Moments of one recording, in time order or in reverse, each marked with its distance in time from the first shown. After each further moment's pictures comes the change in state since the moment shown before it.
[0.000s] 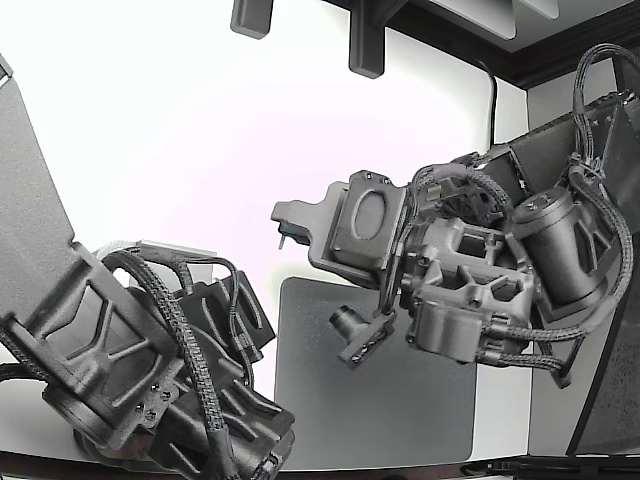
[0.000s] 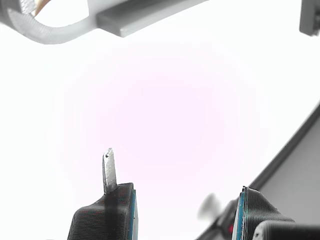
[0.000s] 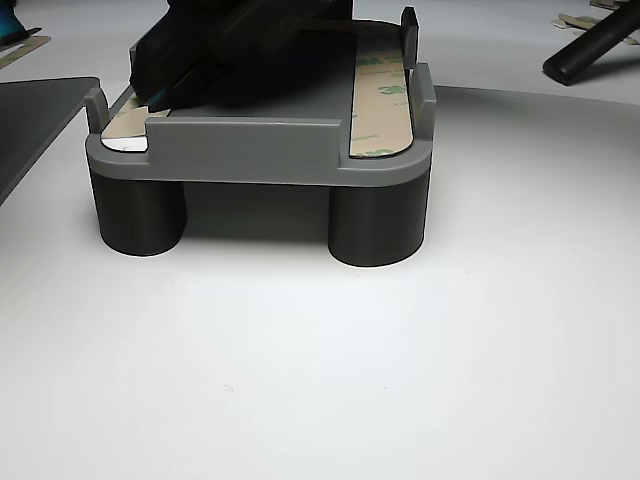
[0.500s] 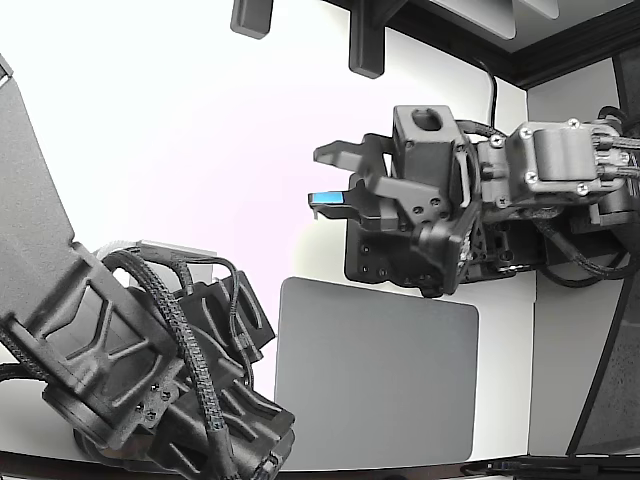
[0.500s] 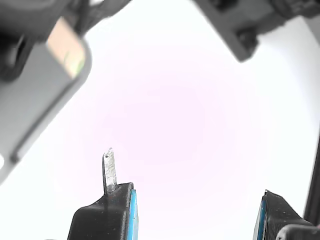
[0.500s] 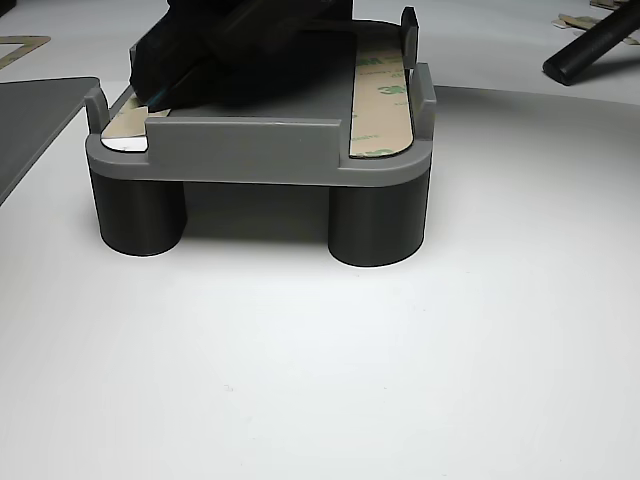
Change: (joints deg) arm -28.9 30.4 9.1 -11.0 -32.5 11.1
